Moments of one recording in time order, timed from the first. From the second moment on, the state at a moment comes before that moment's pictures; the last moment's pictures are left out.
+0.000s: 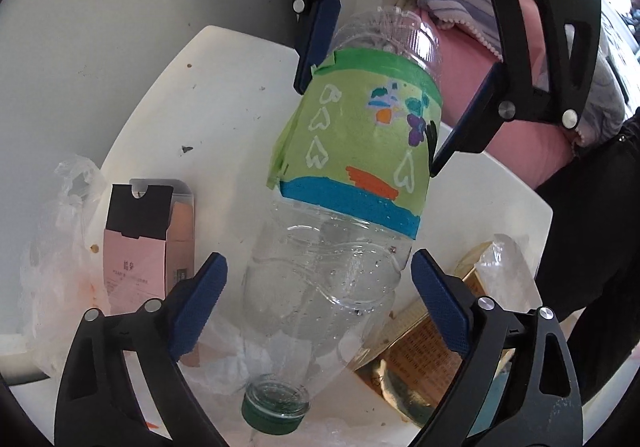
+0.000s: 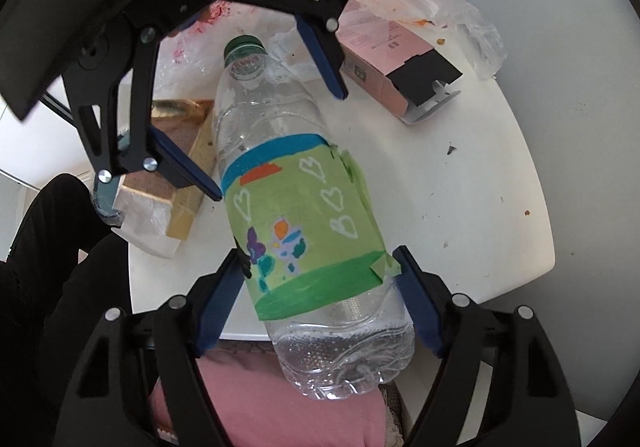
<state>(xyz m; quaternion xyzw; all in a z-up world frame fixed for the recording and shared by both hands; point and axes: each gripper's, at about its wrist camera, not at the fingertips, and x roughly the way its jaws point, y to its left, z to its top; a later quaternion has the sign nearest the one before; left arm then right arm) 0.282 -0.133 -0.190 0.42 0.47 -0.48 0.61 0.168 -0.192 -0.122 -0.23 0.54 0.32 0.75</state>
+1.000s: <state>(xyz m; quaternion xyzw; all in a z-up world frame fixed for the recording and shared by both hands) 0.189 -0.114 -0.069 0.46 0.41 -0.41 0.67 0.075 -0.163 -0.014 -0.27 0.43 0.34 0.79</state>
